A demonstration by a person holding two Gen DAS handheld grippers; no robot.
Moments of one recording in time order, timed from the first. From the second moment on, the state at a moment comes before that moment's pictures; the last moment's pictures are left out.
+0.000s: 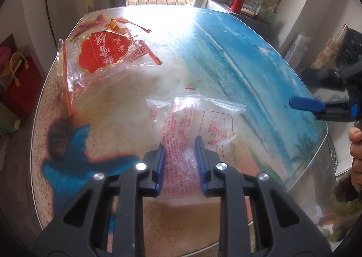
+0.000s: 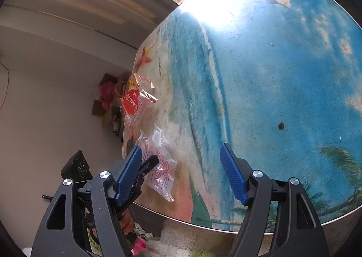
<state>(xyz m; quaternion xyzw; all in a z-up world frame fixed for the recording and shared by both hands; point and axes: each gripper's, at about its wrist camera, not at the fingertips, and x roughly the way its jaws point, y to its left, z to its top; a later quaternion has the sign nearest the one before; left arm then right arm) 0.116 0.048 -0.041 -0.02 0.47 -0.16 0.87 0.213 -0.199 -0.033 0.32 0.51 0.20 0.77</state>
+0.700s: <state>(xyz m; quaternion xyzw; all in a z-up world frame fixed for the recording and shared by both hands) 0.077 0.122 -0.042 -0.09 0.46 -0.11 0.87 0.386 -0.022 -0.051 0.15 0.56 0.23 0.78</state>
